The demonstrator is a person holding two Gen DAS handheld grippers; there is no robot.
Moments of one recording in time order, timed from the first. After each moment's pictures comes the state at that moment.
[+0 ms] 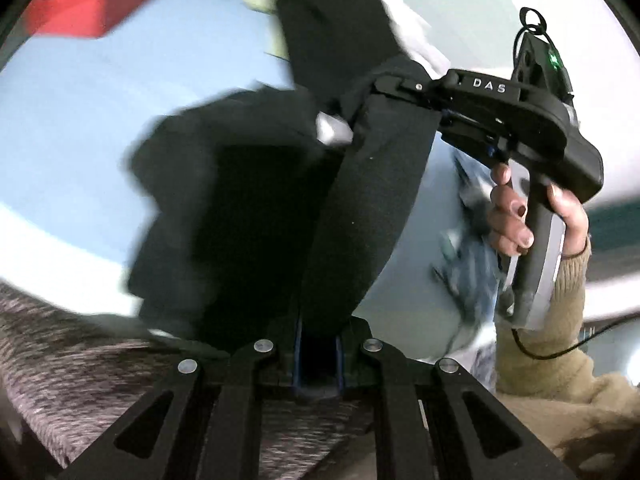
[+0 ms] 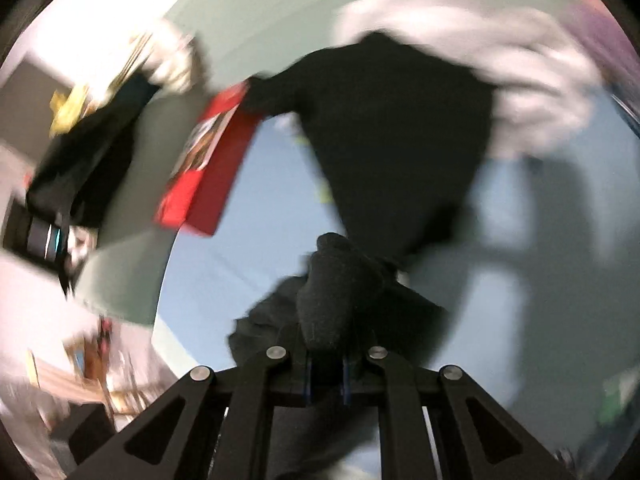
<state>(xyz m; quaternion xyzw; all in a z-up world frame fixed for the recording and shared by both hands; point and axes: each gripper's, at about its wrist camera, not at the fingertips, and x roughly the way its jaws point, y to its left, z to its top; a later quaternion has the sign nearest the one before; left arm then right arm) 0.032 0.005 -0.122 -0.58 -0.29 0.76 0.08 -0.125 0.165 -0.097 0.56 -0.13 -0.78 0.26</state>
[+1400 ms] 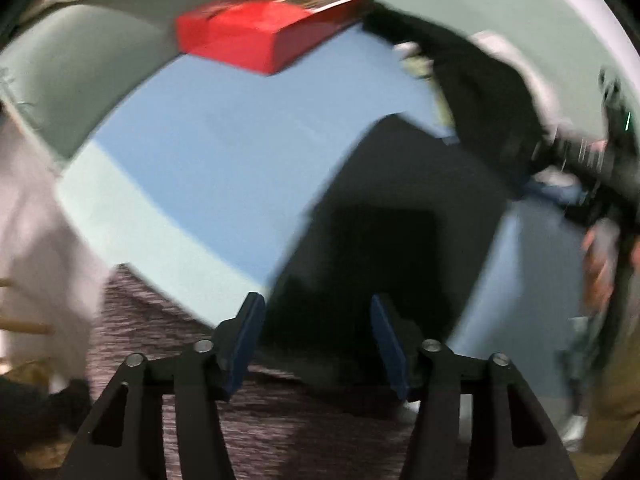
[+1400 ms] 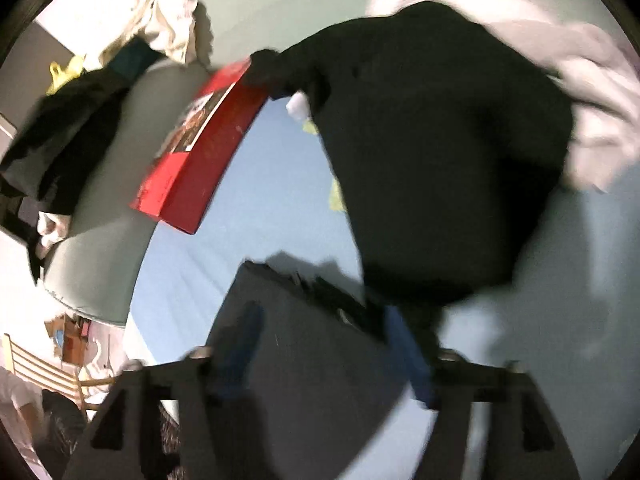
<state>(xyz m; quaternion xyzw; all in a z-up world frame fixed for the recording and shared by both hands) 0.047 0.039 -0.119 -0.52 -0.23 0.81 -0.14 -0.138 0.176 -0.127 0.56 -0.11 -0.78 0.26</state>
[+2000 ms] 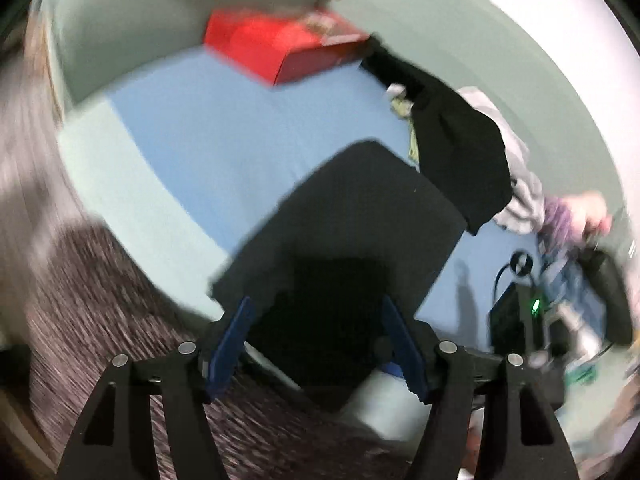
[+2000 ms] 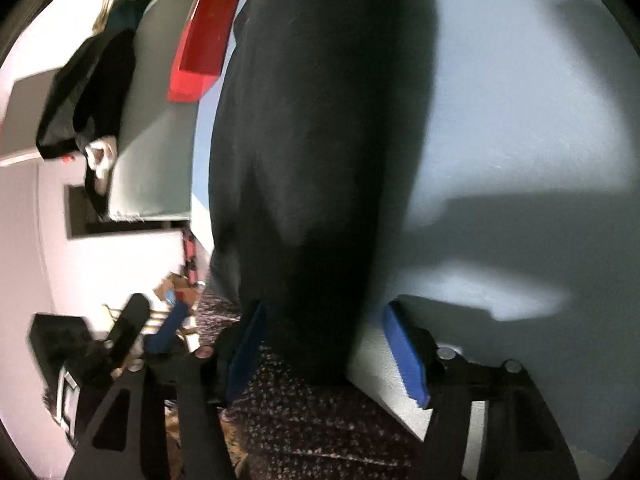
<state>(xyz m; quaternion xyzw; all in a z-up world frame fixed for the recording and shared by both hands) 0.085 0.060 -0.100 -0.43 -0.25 0.85 -0.17 -0.024 0.176 -0.237 0.69 -0.24 -0.58 0.36</state>
